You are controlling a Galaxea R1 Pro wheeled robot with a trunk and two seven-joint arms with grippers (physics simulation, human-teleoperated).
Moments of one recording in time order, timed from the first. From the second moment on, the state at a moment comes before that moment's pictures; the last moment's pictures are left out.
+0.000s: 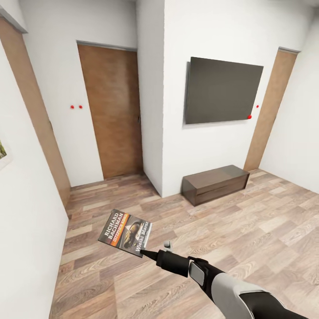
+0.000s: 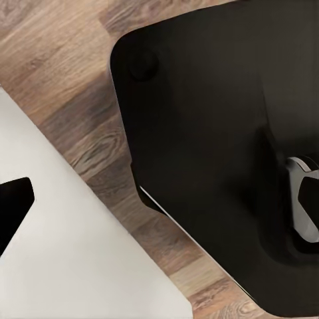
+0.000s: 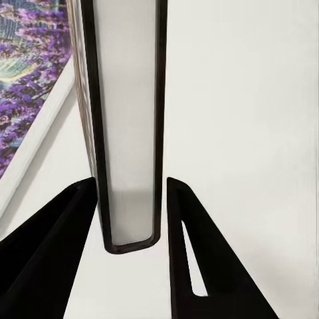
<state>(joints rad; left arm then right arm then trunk) 0.11 0.00 -0.27 -0.09 0.03 -0.23 0.07 -0.79 0.17 0.00 -0.02 -0.32 0.18 1.18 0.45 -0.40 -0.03</state>
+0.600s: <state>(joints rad) 0.11 0.00 -0.27 -0.09 0.03 -0.23 0.07 -0.79 0.17 0.00 -0.02 -0.32 0.18 1.18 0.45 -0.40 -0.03</state>
